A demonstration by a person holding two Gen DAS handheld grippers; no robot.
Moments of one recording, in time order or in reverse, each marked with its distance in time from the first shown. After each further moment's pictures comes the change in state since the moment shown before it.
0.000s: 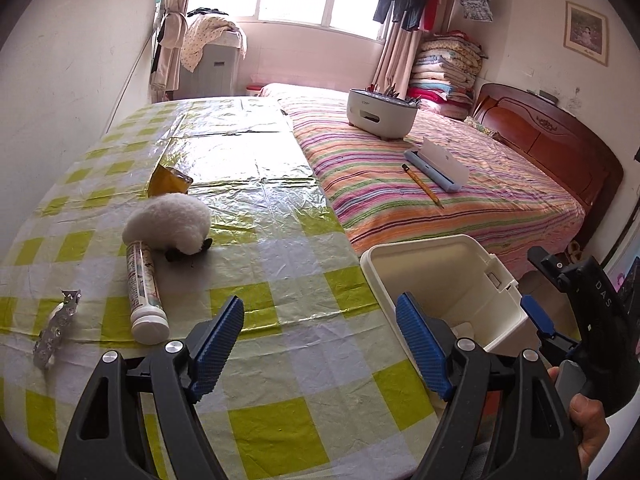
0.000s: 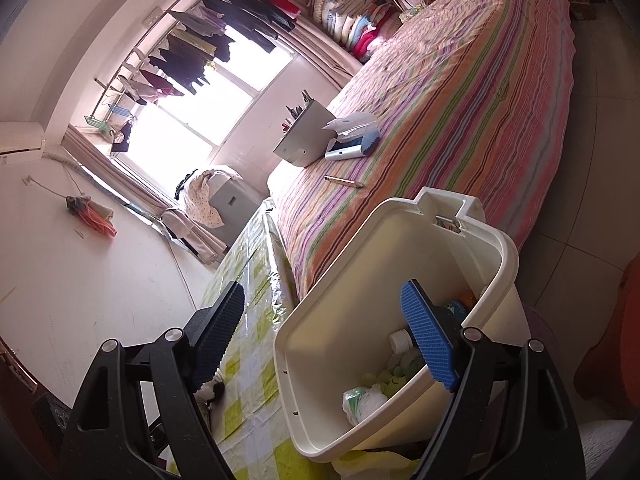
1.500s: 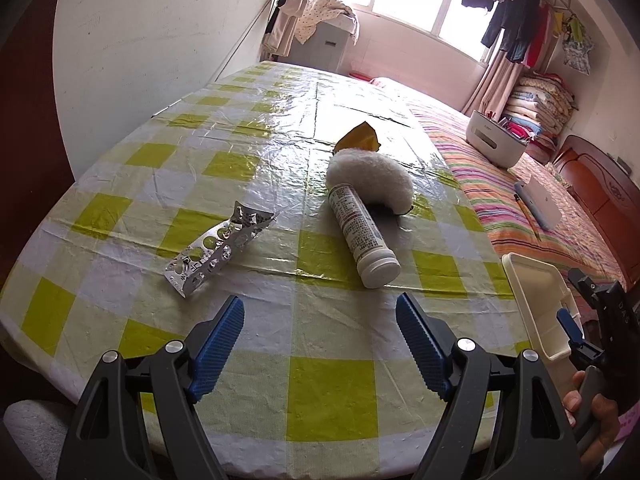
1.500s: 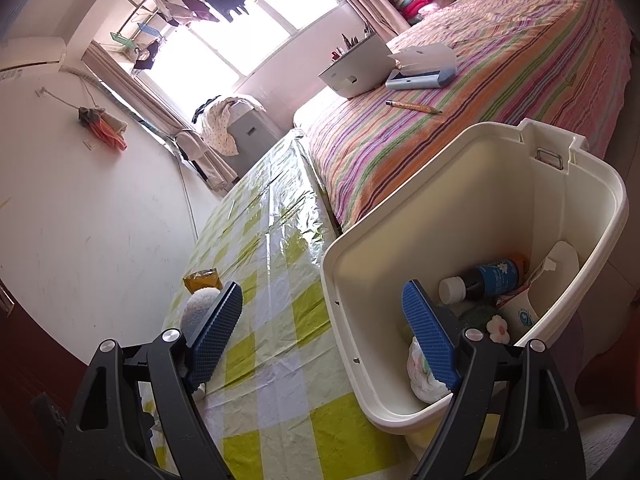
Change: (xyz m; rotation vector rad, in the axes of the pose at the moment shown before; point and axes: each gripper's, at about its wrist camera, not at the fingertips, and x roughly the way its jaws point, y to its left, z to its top) left arm -0.045 0.142 -0.047 -0.286 0.032 0.203; right arm 0.045 0.062 -0.058 -0.190 0.195 0.016
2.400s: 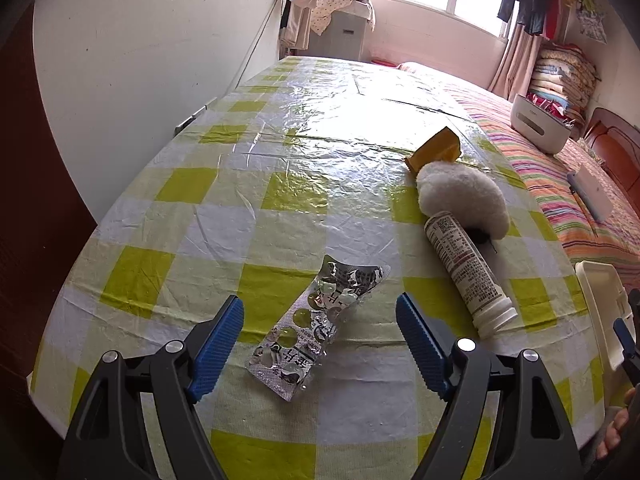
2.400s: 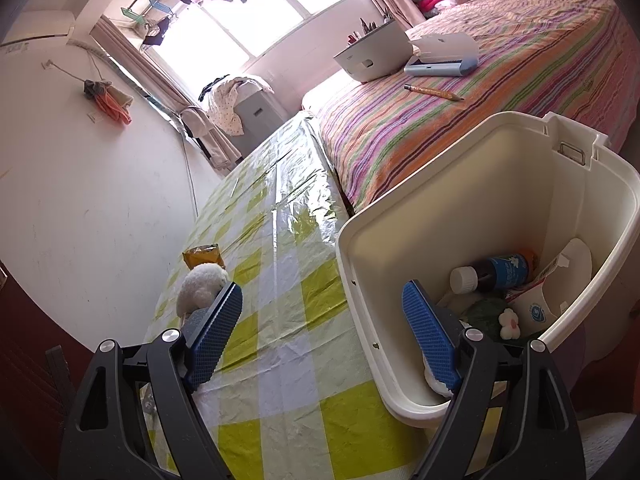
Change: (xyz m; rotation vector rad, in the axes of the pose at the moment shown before) left arm 0.048 0.047 0.044 0.099 0.048 0.139; right arm 0.015 0.015 -0.010 -0.072 0.056 -0.004
